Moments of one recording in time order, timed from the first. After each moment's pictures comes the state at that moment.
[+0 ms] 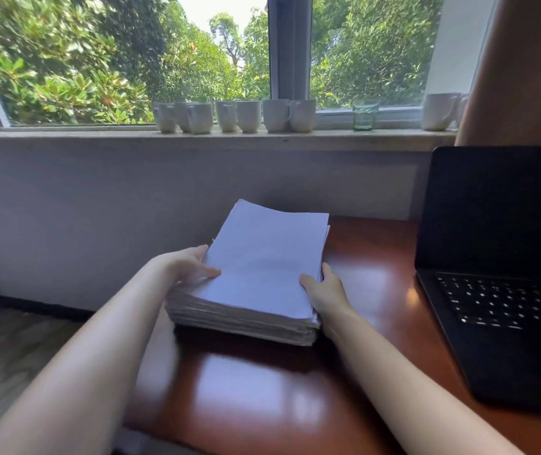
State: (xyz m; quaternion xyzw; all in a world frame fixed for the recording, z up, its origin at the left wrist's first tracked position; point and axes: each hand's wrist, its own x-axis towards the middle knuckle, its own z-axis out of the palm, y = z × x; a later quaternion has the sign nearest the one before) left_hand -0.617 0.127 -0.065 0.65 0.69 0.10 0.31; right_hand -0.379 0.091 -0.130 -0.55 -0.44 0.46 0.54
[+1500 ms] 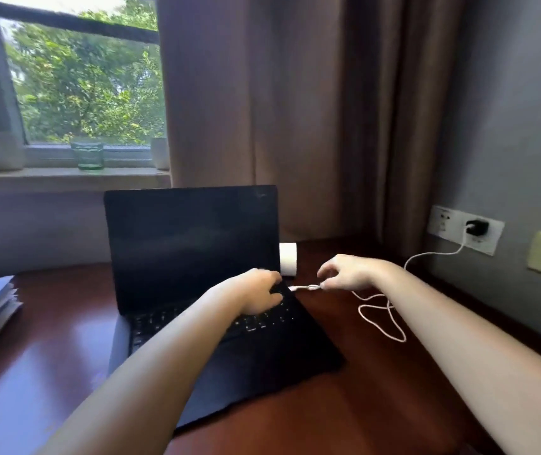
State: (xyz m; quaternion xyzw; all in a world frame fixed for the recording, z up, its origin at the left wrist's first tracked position) left_hand -0.070 0.029 -0.032 0.95 0.30 0.02 0.08; right_hand 0.117 -0.056 -0.012 -0.80 -0.59 0.11 0.02
